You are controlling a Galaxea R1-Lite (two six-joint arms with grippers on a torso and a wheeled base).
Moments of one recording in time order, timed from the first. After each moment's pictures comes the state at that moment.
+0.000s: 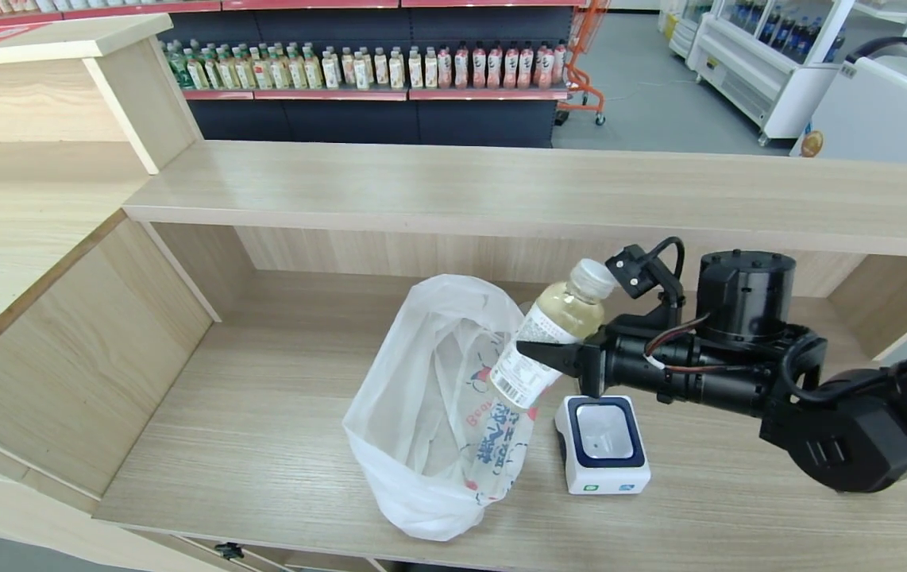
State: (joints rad) left arm 0.00 0.00 0.00 0.00 -0.02 0.00; right arm 0.49 1.83 -0.80 -0.85 0.44 0.08
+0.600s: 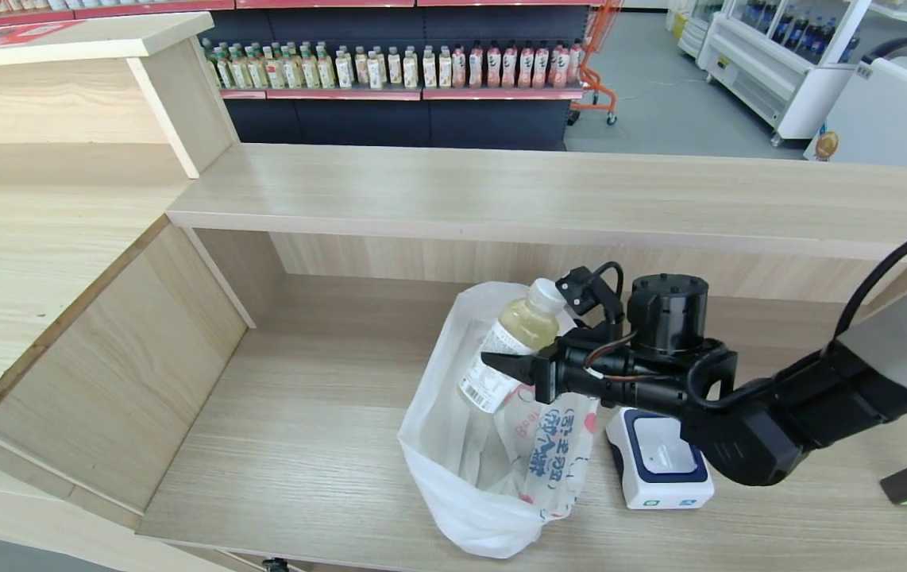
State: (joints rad) left arm 0.00 0.00 0.00 0.00 -0.02 0.00; right arm 0.53 2.03 -0.89 -0.96 0.42 0.09
